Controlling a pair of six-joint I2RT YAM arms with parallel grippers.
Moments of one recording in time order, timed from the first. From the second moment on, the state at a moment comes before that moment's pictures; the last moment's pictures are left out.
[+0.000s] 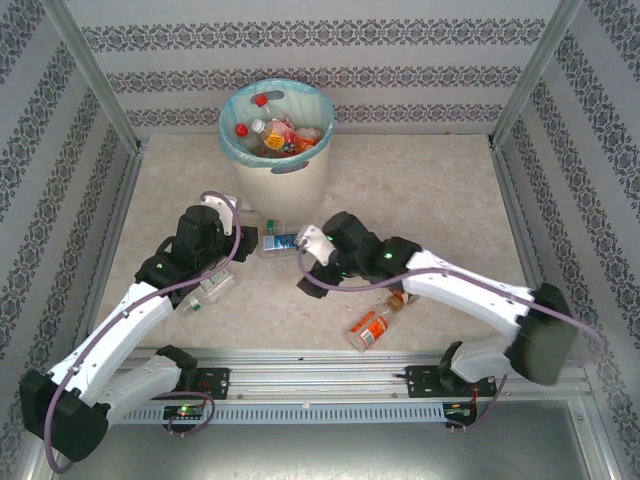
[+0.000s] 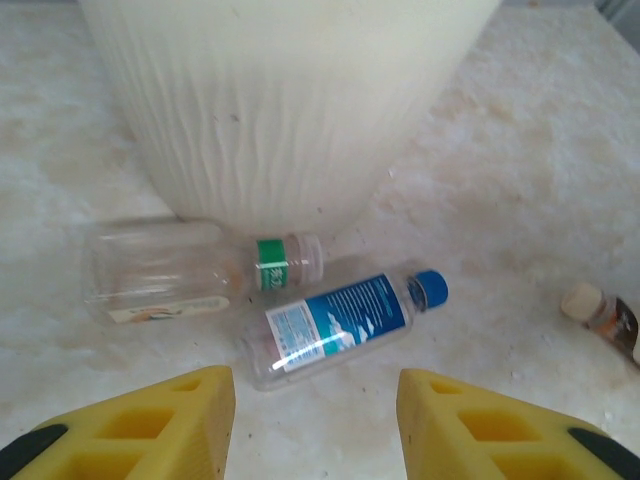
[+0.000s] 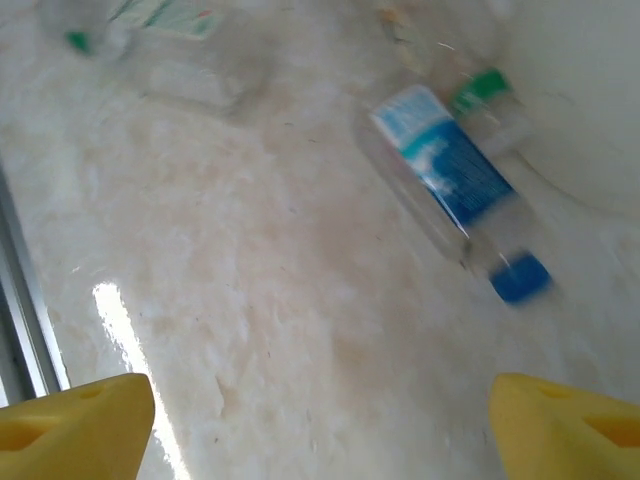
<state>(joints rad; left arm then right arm) -0.42 0.97 0.82 -0.44 0.00 -0.23 0.90 1.32 1.04 -0.53 -0.08 -0.07</state>
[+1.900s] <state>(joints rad) -0.42 1.09 0.95 -0.23 0.29 -0.28 0.48 1.12 0.95 -0.77 0.00 0.16</state>
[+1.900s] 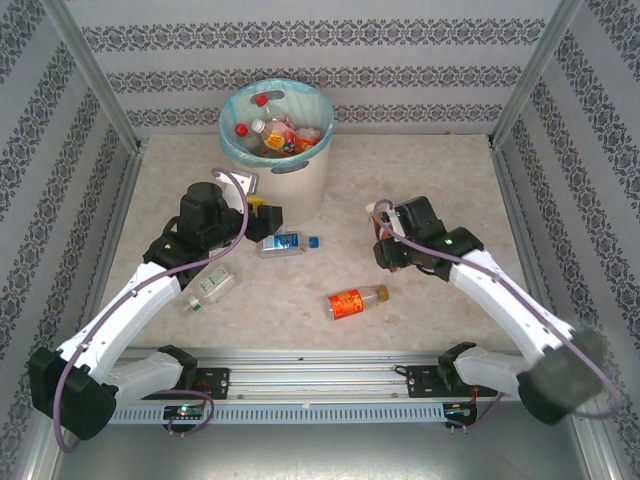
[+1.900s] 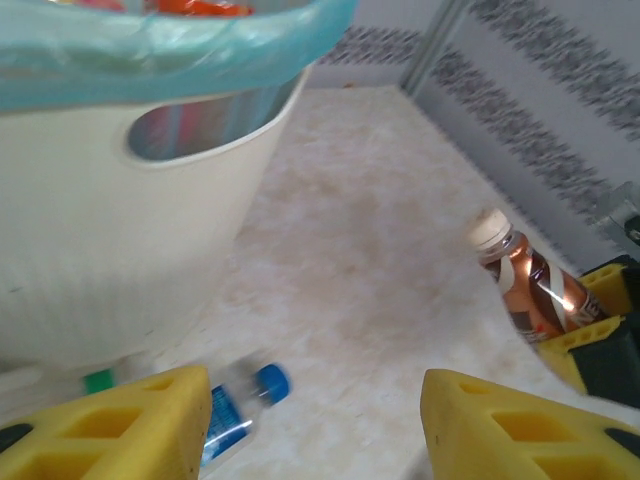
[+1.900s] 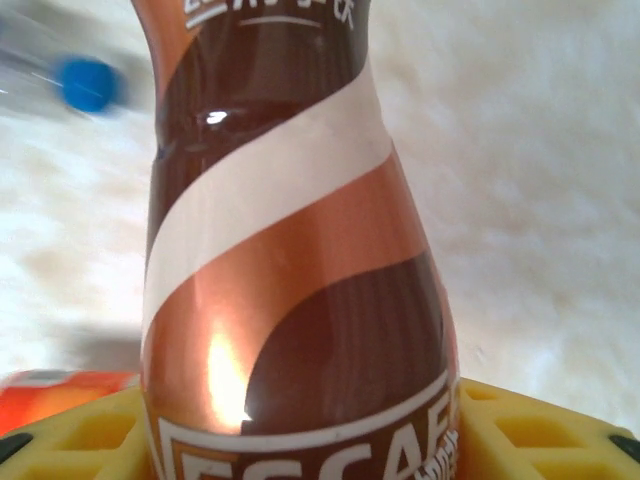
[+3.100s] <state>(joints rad) -0.51 1.17 0.99 0.18 0.65 -0.55 0.76 1.08 1.03 -0.39 -0.27 0.14</state>
